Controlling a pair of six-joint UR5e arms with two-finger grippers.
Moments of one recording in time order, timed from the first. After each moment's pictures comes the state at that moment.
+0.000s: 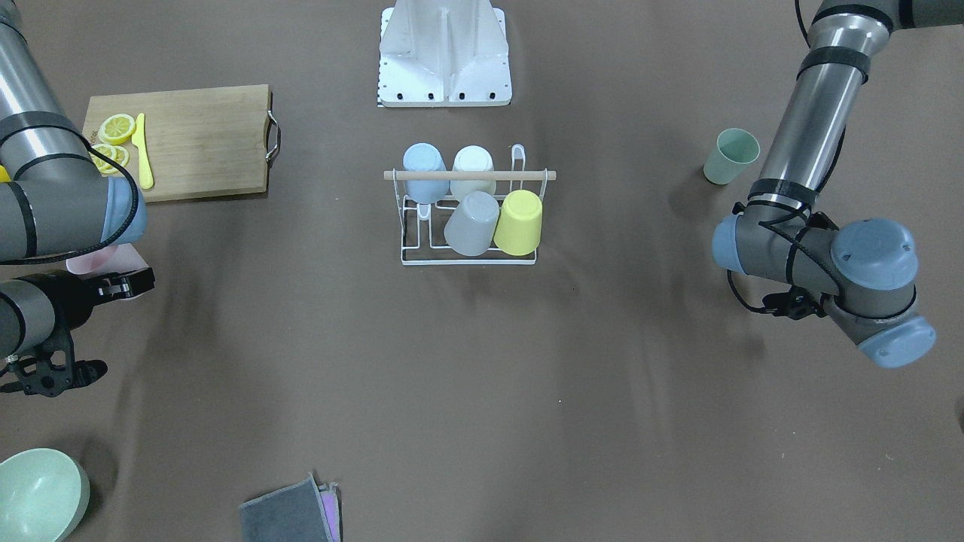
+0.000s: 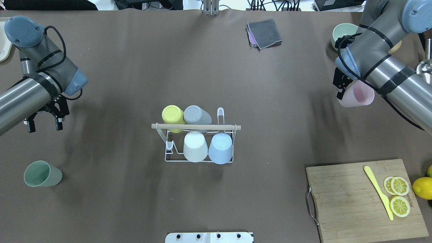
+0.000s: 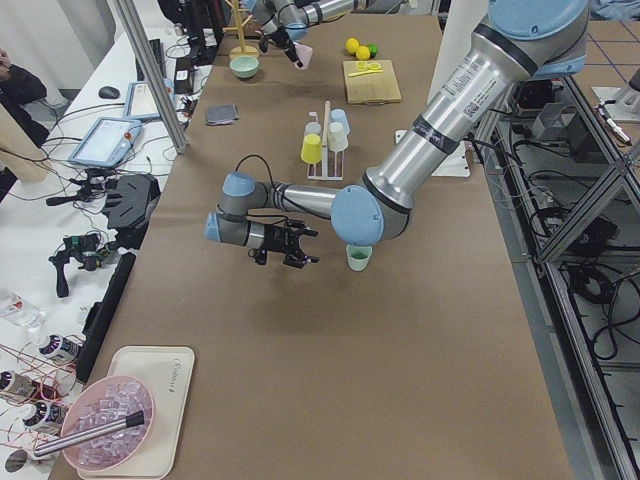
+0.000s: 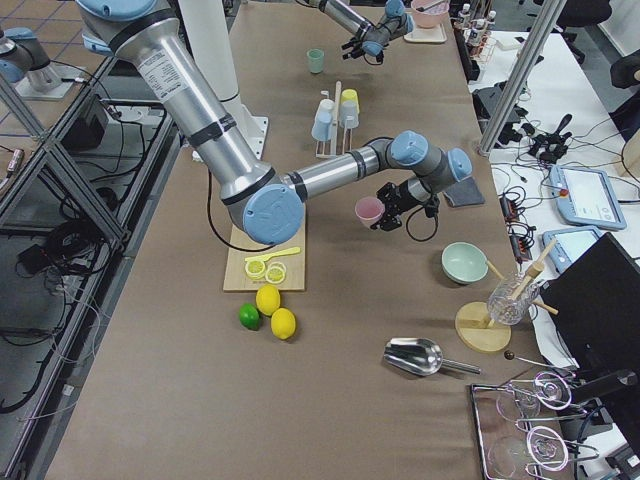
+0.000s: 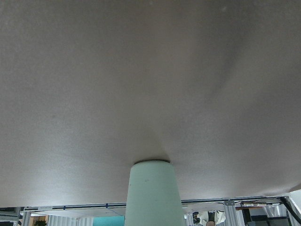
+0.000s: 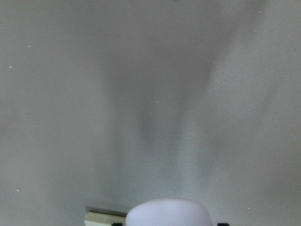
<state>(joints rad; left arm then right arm) -1.00 -2.27 -0.93 -0.29 -2.51 0.59 1.10 -0.96 1.32 -2.30 2.54 -0.14</state>
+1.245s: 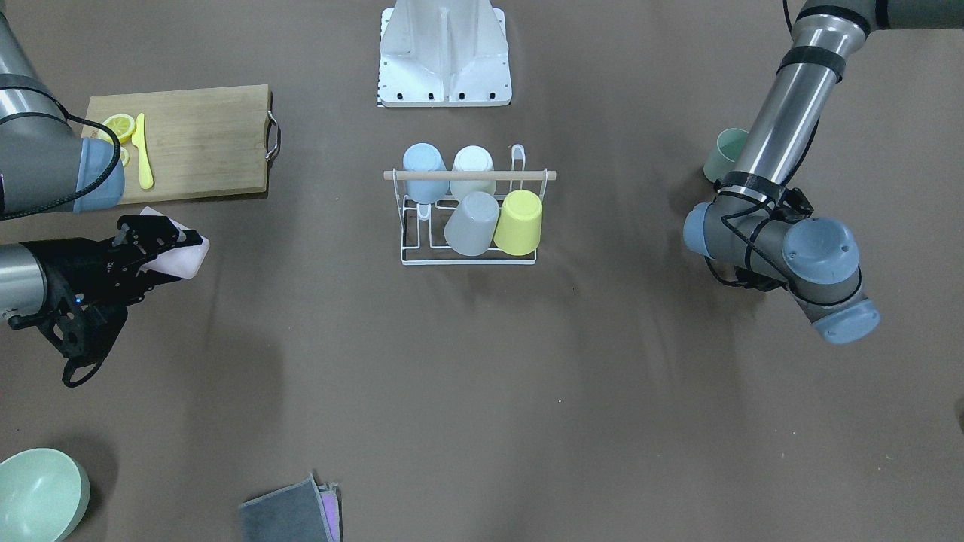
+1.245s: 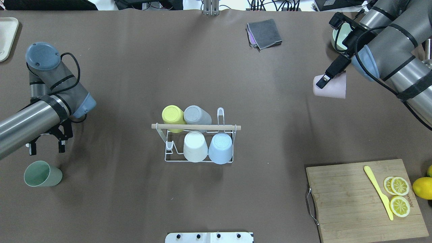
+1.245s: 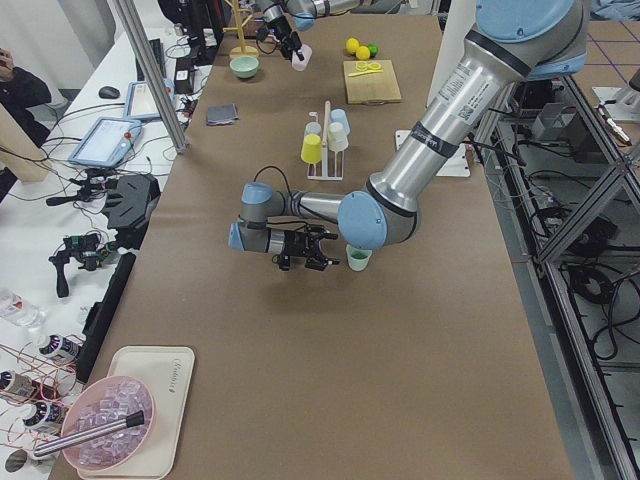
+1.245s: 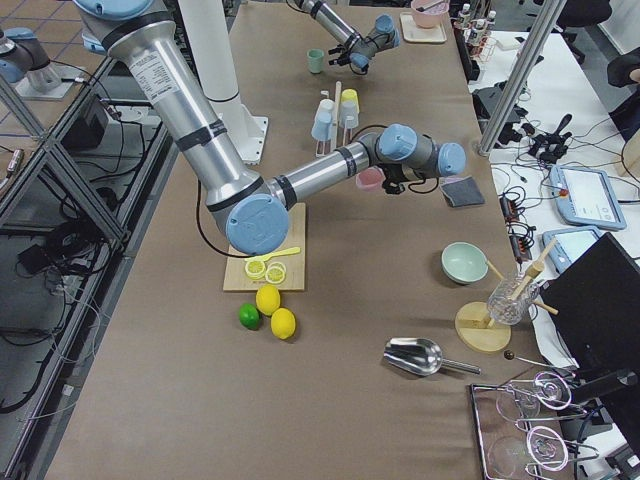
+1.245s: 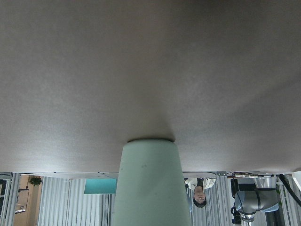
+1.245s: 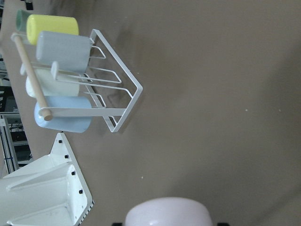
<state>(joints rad) -0.90 -2.23 -0.94 -0.24 -2.52 0.61 1.11 -1.04 1.46 -2.29 3.03 -0.86</state>
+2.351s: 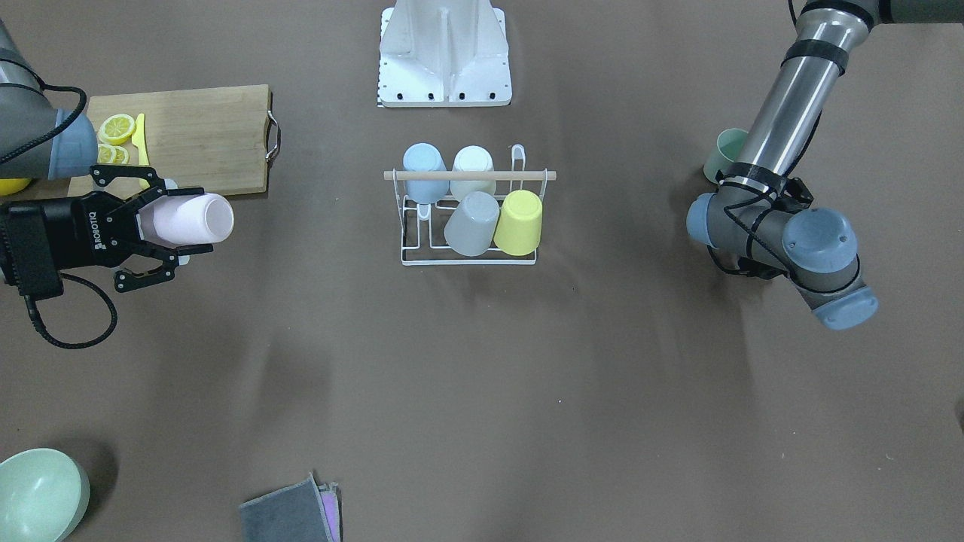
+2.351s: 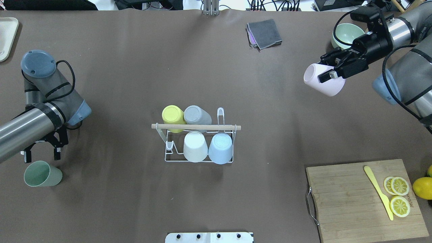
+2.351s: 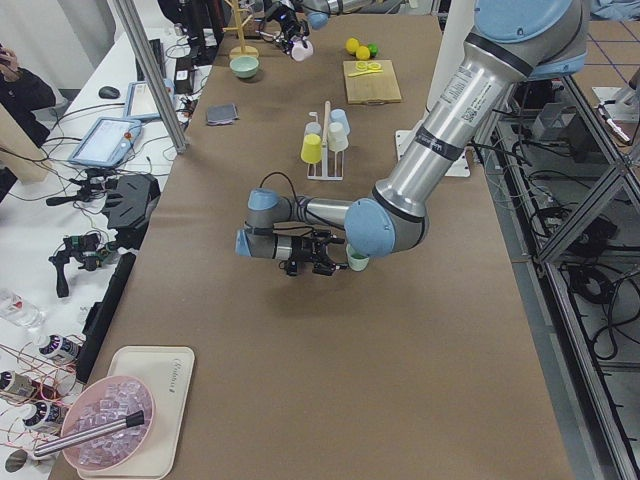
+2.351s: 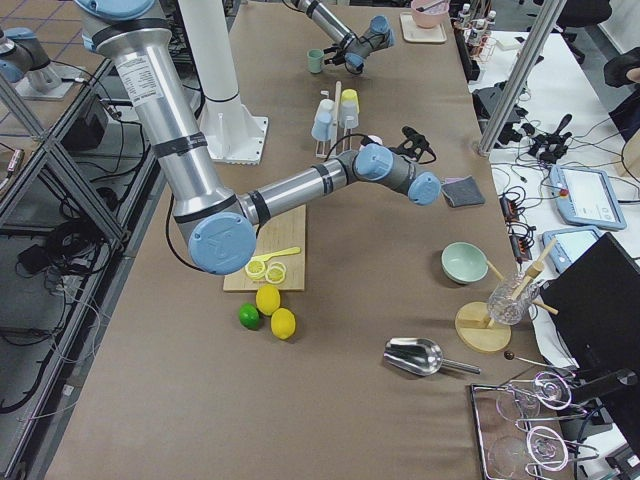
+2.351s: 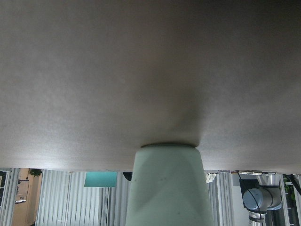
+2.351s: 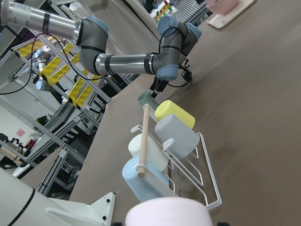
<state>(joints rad) -0.89 -2.17 -0.99 -0.20 -2.54 0.63 1.10 -1.20 1.58 -2.29 3.54 -1.47</state>
